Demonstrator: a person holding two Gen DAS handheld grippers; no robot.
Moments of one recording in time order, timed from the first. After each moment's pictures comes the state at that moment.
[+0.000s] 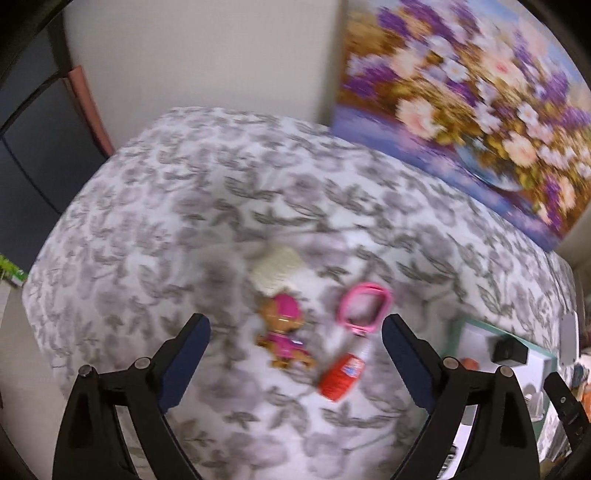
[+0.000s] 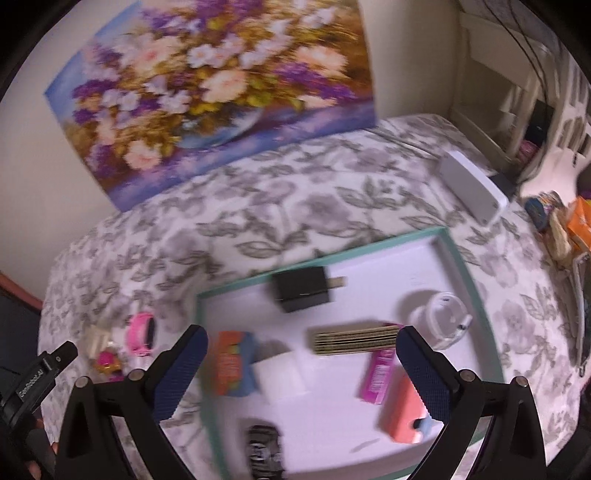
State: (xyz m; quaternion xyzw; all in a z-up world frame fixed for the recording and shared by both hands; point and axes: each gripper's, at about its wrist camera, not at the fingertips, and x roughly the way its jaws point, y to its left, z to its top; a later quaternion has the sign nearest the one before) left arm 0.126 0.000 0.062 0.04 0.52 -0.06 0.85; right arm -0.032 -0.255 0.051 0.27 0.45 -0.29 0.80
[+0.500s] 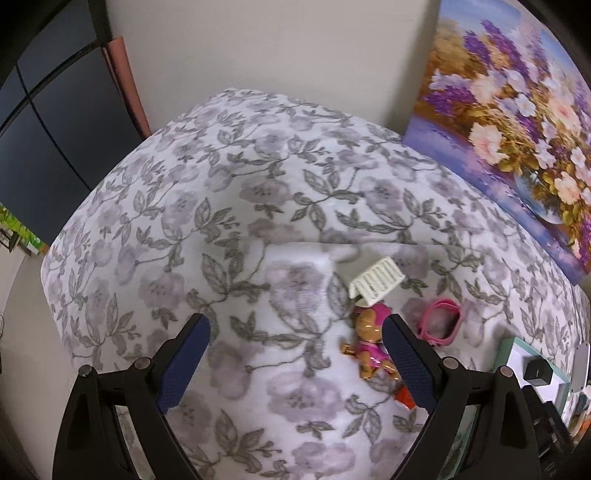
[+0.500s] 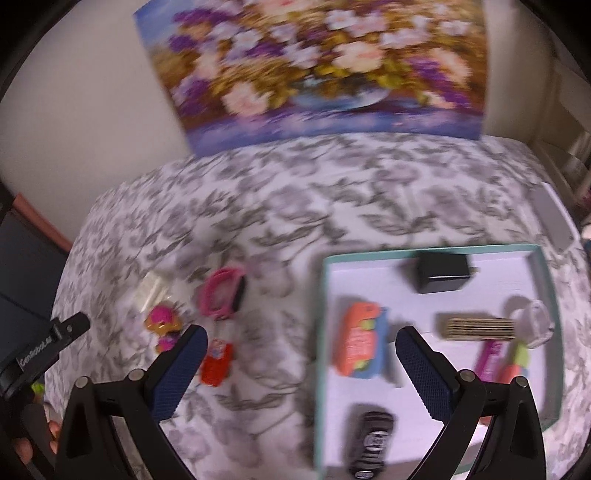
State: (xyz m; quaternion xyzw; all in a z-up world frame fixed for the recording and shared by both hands) left arm 0.150 0.077 0.053 0.01 0.53 0.00 0.85; right arm 0.036 -0.155 0.039 0.22 0.48 -0.18 0.83
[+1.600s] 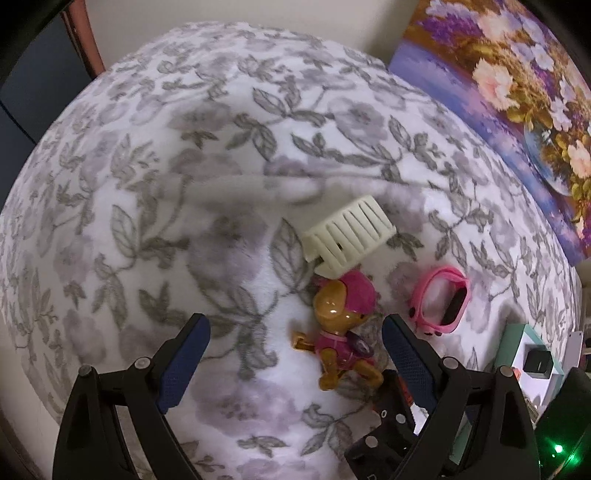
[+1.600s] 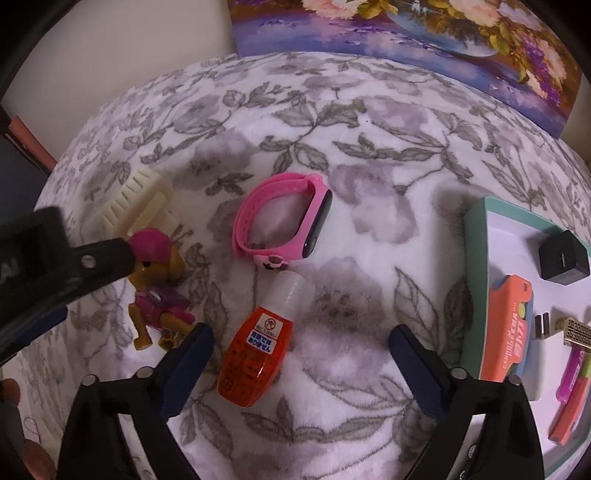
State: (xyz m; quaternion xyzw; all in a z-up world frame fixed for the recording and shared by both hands) left arm 0.180 0.040 -0.031 -0.02 0.63 -0.05 0.78; right arm 0.114 -0.083 -0.070 0.15 0.57 -0.14 0.80
